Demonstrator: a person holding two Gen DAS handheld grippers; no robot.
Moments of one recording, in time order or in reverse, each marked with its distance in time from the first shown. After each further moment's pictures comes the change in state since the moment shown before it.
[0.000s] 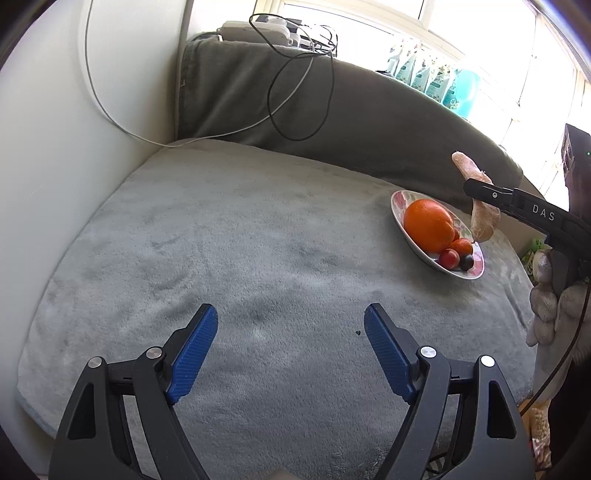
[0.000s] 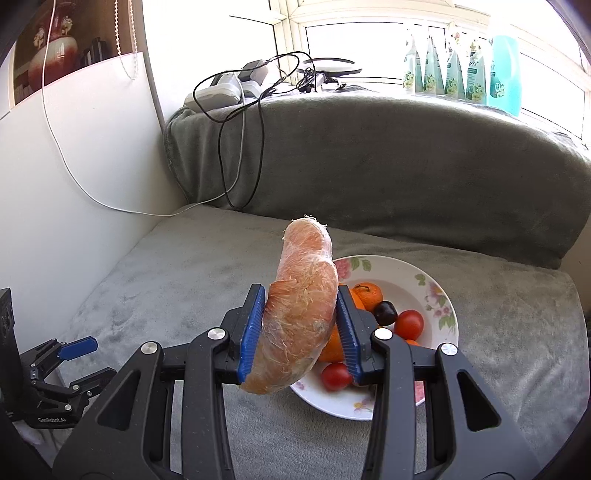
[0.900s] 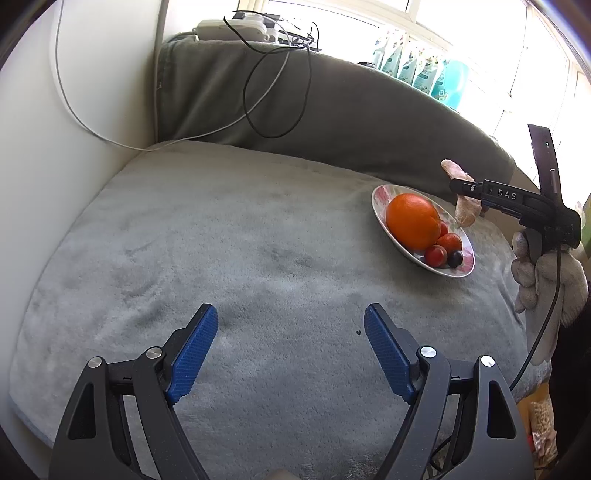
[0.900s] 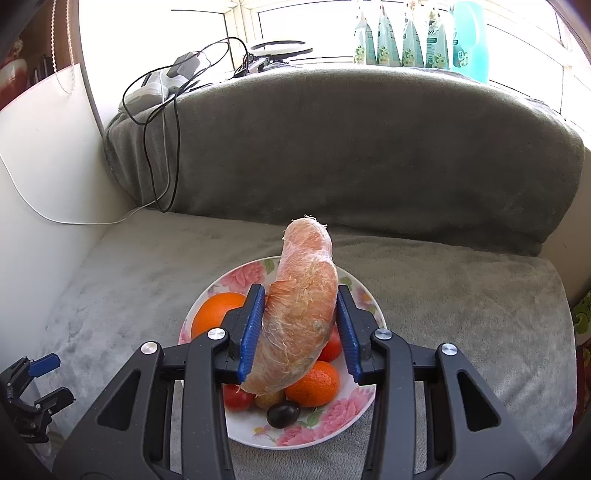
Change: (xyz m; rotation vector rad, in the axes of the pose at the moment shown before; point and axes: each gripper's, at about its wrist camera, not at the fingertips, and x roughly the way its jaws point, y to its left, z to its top) left arm 0.008 -0.021 0.003 0.031 0.015 -0.021; right arm 0.036 -0.068 0.013 0.063 0.072 -0.079
